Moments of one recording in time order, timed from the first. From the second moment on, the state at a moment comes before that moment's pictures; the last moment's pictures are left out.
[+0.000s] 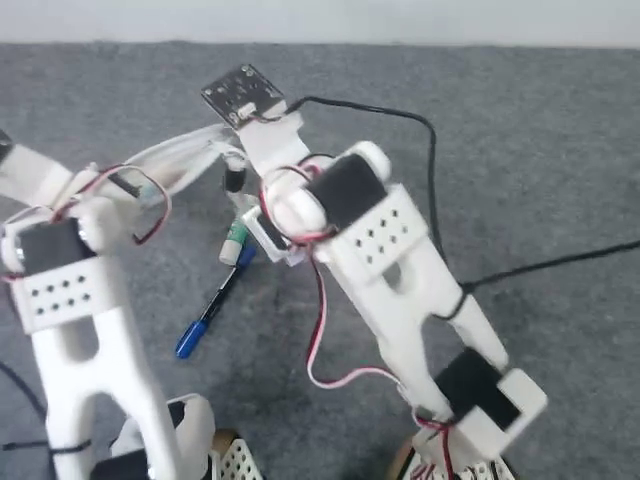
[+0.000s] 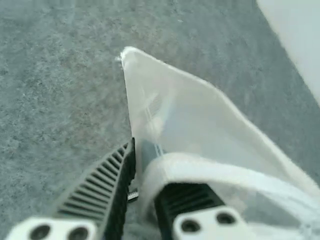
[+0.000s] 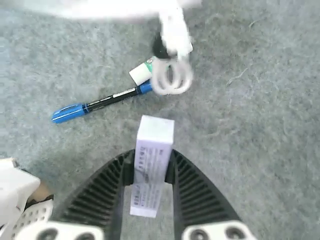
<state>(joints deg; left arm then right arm) -23.6 -32.4 22.6 76.1 42.1 -45.1 0.9 -30.6 100.0 -0.7</state>
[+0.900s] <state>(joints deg) -19.2 -39.2 25.7 75.9 41.0 -46.7 -52.1 36.7 42.2 -0.9</state>
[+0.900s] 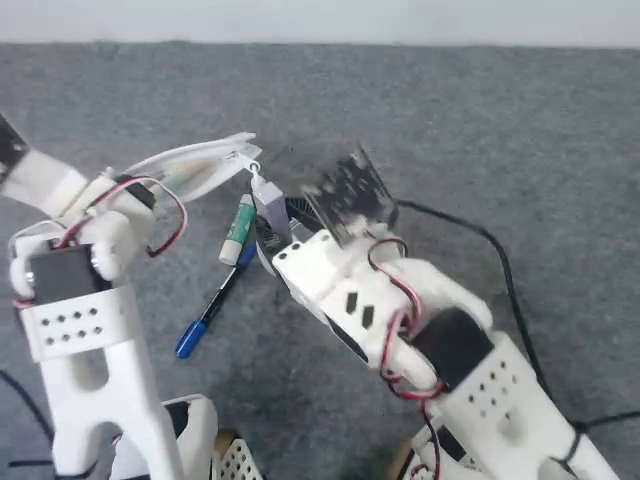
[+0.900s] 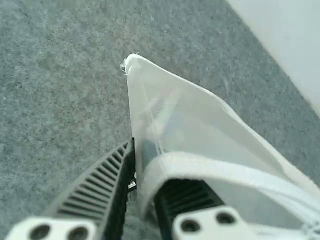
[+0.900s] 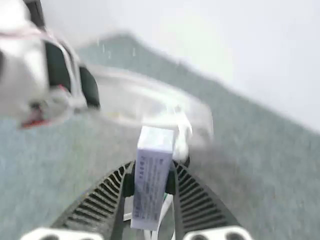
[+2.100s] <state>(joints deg) -18.4 -39.2 27.4 74.7 40.8 -50.7 -26.4 62.9 -44.2 -0.9</state>
